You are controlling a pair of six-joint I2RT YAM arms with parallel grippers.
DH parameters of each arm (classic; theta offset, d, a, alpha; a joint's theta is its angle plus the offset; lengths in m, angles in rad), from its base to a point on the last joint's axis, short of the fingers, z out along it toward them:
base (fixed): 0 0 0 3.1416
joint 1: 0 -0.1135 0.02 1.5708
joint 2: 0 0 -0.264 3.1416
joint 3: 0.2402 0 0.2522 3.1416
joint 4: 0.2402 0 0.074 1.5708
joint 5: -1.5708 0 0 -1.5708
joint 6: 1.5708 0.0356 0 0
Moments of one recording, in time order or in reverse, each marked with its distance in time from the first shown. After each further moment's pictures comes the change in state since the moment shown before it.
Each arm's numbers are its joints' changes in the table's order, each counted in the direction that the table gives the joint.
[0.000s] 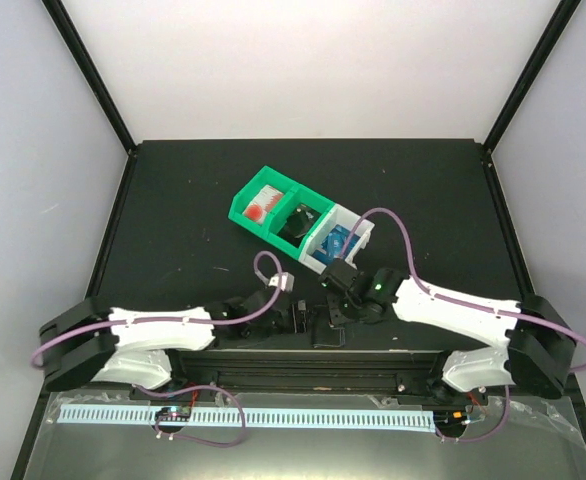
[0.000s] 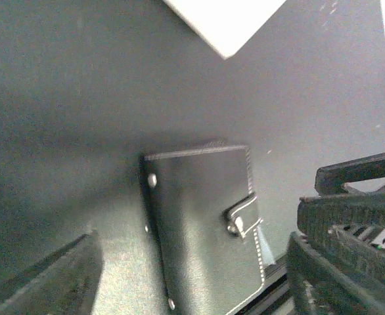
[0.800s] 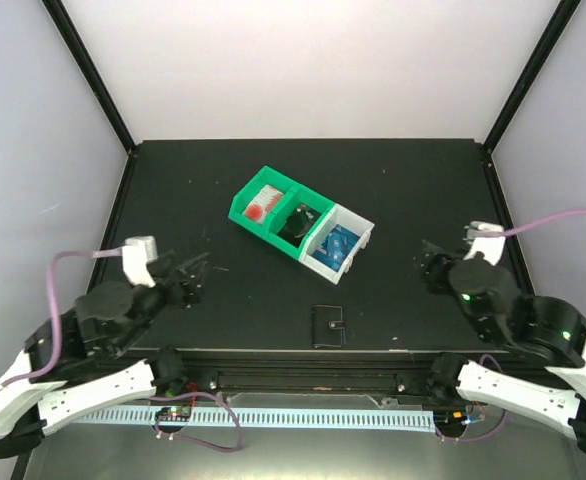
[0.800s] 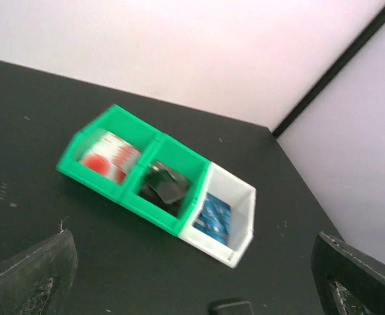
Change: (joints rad) left arm -0.071 -0.874 0.461 0.900 0.473 0.418; right arm 0.002 -0.667 0.319 0.412 -0.701 0.027
